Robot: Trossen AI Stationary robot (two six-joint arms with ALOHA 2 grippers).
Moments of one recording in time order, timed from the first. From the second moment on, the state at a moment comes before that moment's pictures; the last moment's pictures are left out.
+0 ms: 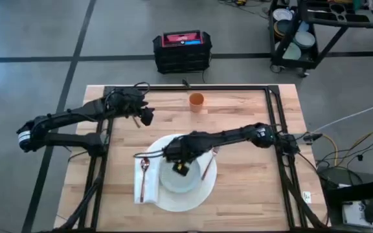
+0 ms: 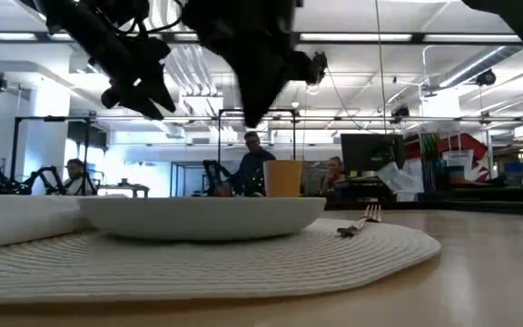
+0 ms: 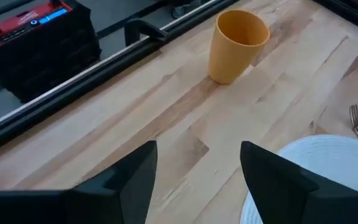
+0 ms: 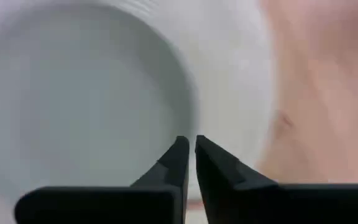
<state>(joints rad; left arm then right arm) 0.44 0.96 0.77 -0.48 -0.17 -0.32 0.16 2.31 2.27 -1.45 0.21 0.72</state>
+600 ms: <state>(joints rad) 0.44 0.96 0.77 -0.53 -0.18 -0.23 0.01 2.29 2.05 -1.15 0.05 1.03</state>
